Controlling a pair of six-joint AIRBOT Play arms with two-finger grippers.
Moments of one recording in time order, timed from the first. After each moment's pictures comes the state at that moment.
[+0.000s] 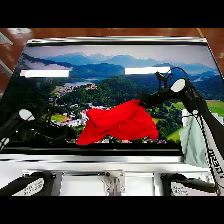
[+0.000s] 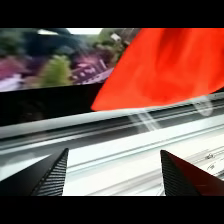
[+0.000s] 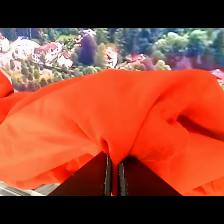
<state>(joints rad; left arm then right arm) 0.03 -1.17 0.61 0.94 -1.26 -1.42 0.11 -1.43 1.16 -1.00 1.07 1.50</state>
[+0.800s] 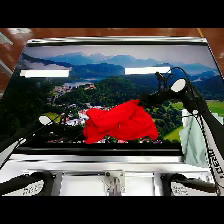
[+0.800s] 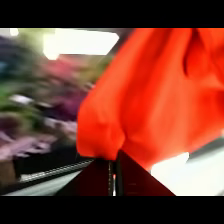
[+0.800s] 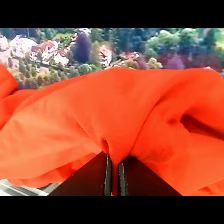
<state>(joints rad) -0.17 -1.29 0.57 0.71 -0.96 -1.35 0.11 -1.43 1.16 -0.97 1.08 1.50</state>
